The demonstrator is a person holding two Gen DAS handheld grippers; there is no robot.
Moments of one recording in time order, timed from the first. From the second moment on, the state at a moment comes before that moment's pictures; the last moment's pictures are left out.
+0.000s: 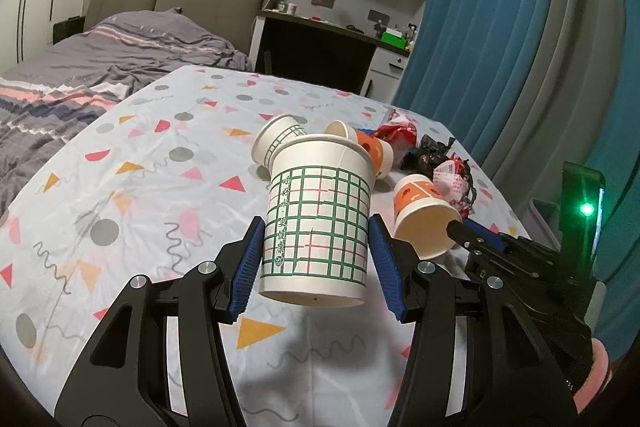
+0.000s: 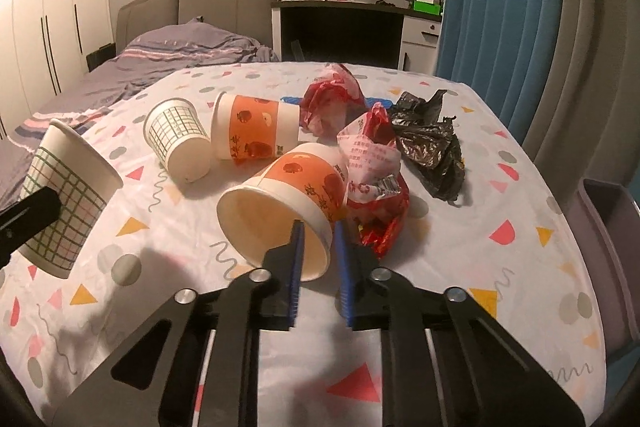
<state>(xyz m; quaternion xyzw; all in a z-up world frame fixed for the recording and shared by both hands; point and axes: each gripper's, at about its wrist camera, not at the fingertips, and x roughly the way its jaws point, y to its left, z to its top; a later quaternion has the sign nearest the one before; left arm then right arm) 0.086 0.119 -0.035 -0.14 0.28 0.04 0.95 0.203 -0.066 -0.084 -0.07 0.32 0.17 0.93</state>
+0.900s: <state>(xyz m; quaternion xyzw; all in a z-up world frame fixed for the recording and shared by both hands) 0.076 0.076 -0.021 -0.12 0.26 0.01 0.96 0.125 -0.155 -0.034 -0.01 0.23 0.19 0.96</state>
